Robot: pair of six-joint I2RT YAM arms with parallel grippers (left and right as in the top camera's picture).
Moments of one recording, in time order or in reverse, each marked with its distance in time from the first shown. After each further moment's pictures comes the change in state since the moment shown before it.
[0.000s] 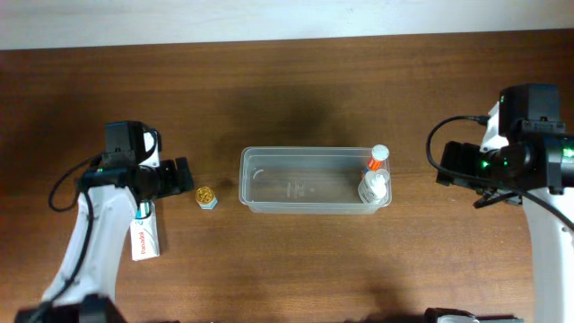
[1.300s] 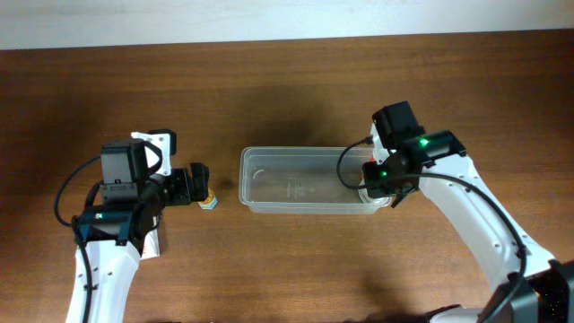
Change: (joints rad) left arm -0.085 -0.322 -0.106 0.084 0.167 0.031; right arm 0.391 0.209 -0.337 0.429 0.003 -0.080
